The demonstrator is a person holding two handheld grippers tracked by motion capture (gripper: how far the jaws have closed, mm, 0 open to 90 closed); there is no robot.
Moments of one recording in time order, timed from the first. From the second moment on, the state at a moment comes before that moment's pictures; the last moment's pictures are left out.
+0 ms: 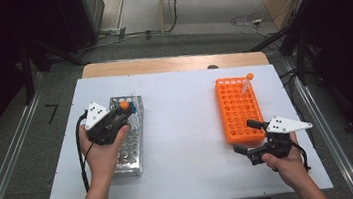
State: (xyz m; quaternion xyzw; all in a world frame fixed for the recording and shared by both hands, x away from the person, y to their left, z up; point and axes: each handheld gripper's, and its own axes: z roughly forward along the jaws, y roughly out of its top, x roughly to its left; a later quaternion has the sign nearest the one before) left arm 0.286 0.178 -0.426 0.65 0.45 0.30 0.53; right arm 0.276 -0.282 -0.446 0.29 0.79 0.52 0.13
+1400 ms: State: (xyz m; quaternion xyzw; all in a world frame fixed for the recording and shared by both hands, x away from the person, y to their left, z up) left arm 0.273 0.167 -0.424 0.68 0.43 0.22 0.56; right arm 0.358 -0.321 -0.435 0.40 0.74 0.51 0.19
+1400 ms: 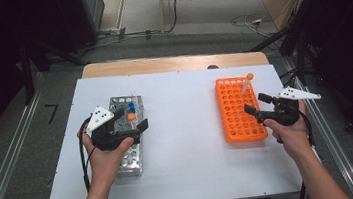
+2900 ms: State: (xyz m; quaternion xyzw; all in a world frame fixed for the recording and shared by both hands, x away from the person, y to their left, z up) left arm 0.267 0.139 -0.421 0.71 0.39 0.20 0.55; right arm 0.438 -0.317 -0.451 0.42 0.75 0.47 0.23
